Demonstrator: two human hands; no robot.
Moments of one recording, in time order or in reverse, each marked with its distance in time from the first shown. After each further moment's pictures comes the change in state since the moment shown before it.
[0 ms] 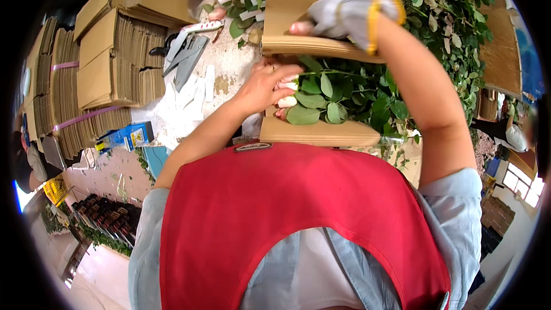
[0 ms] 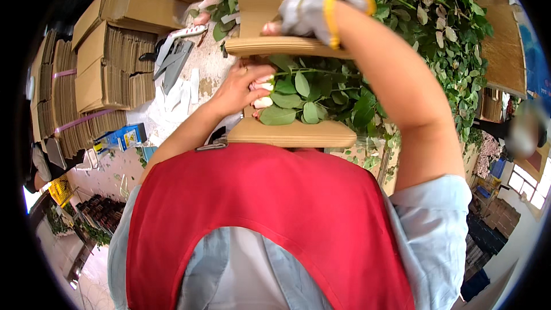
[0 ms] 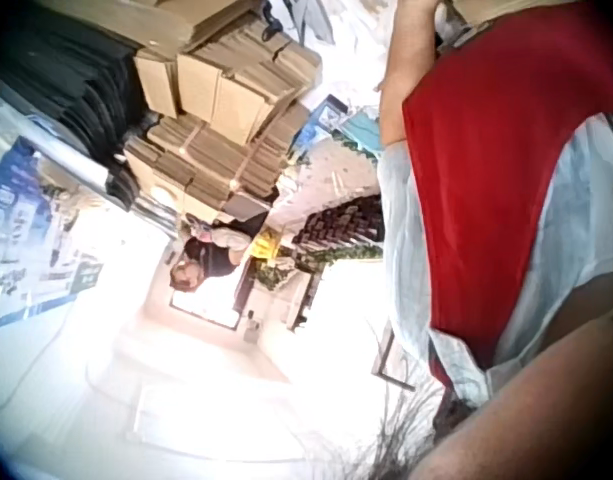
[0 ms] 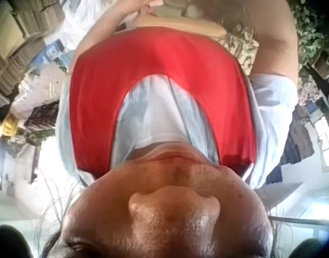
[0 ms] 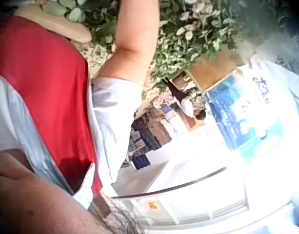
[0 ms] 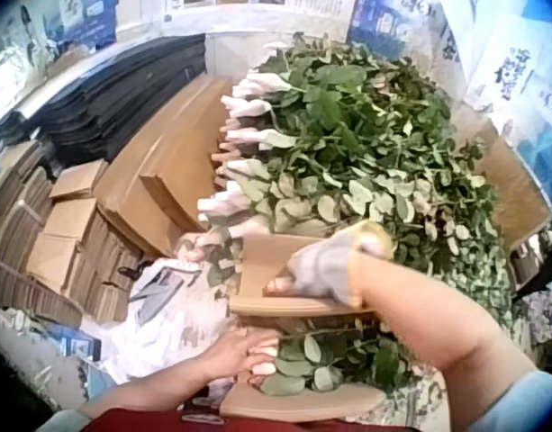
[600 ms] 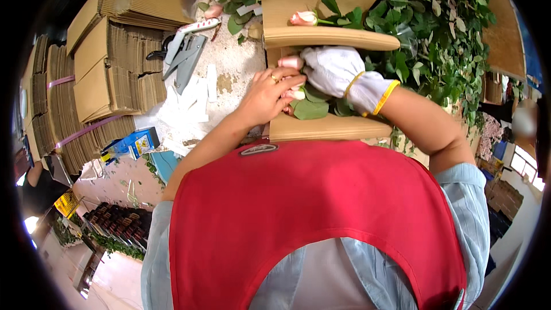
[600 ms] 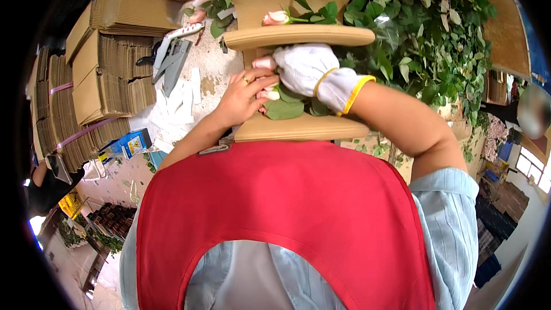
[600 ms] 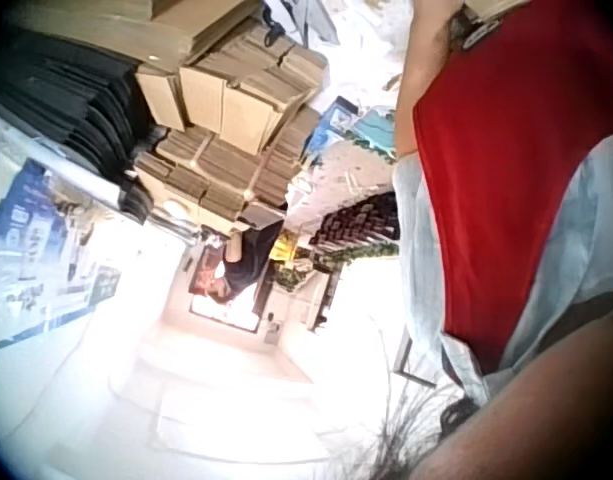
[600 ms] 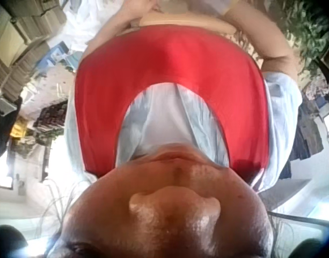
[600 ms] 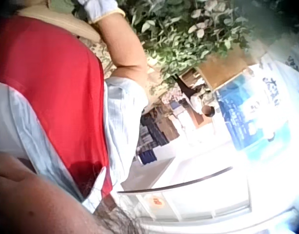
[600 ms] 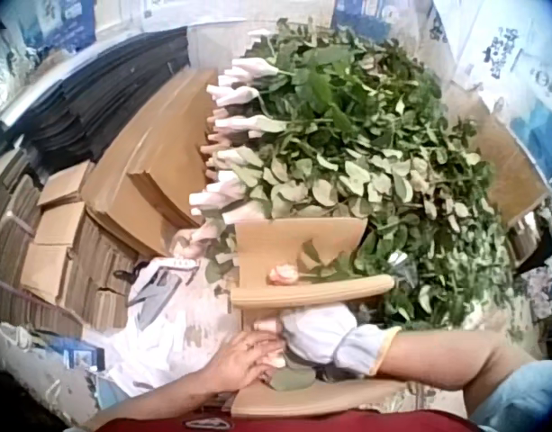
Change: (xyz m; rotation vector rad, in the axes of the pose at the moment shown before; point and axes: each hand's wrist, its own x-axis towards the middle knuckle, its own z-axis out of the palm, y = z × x) left_hand -0.026 0.009 0.007 -0.046 0.066 0.054; right_hand -0.035 -0.048 0.116 0.129 0.676 -0.290
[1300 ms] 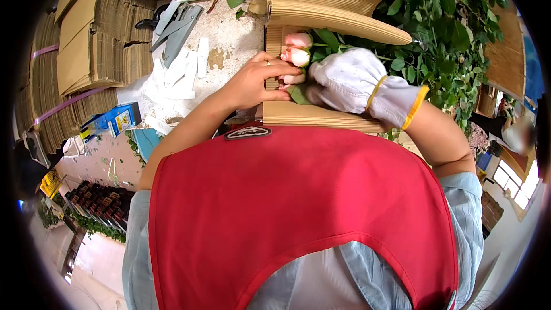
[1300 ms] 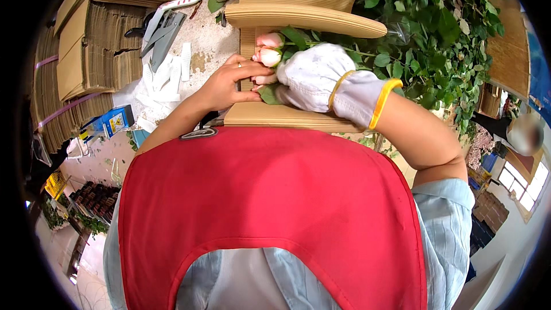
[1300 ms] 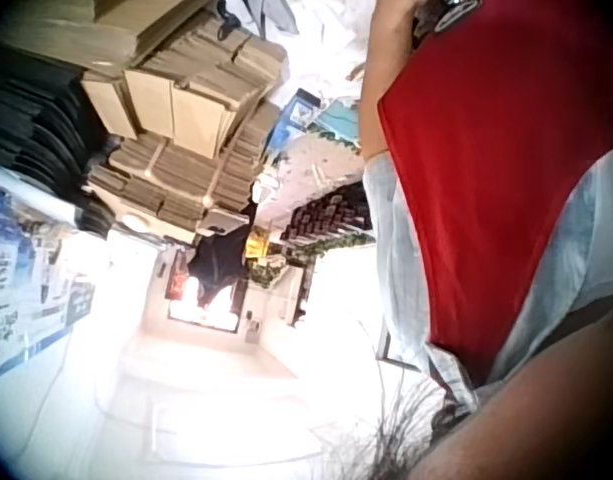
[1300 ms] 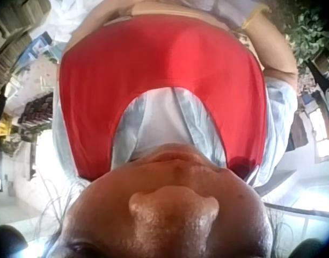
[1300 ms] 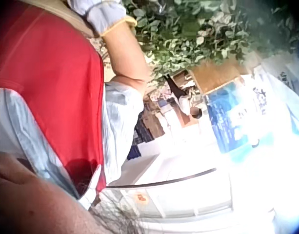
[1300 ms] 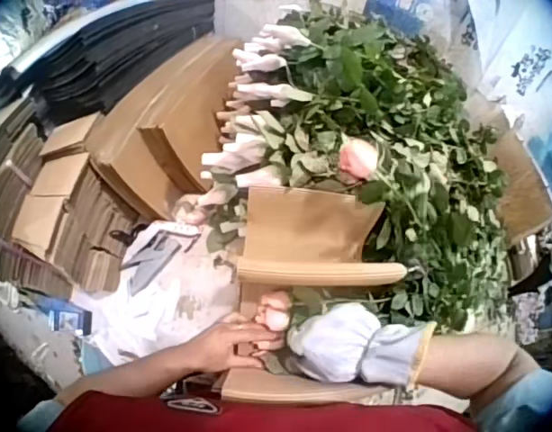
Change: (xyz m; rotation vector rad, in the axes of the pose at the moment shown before) left_hand -0.011 -0.001 -0.010 -0.157 -0.177 -0.116; right_hand -0.012 -0.025 -0.050 -0.023 -0.554 -0.055
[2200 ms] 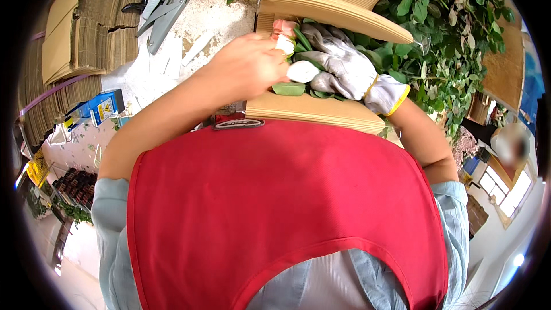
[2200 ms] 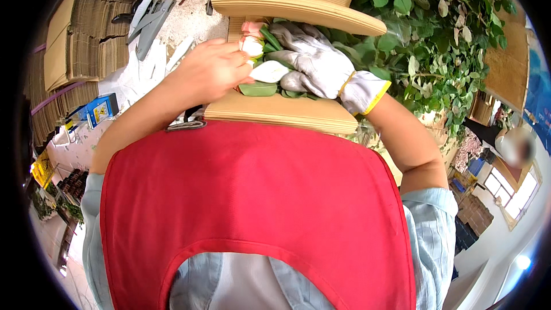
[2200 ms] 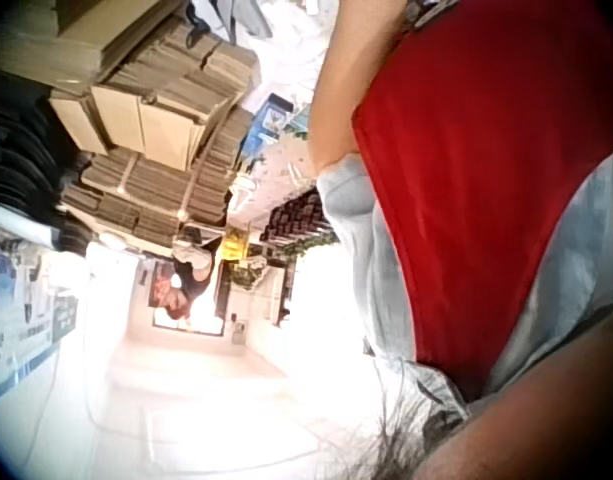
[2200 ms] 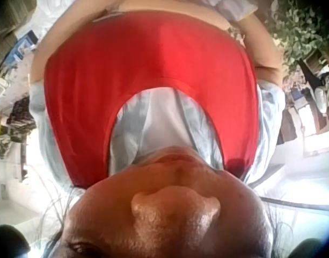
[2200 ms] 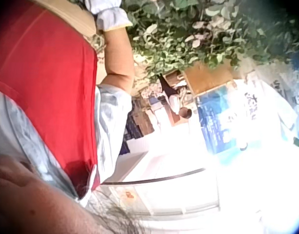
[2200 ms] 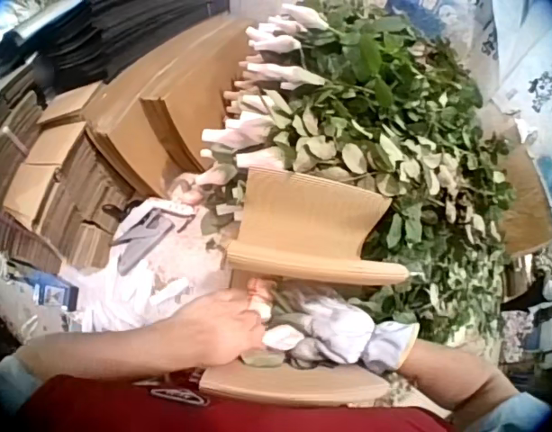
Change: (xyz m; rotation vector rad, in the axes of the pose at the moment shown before) left_hand 0.018 0.051 -0.023 0.692 -0.013 0.326; right_hand -0.004 0.057 0.068 0.195 0.337 -0.253
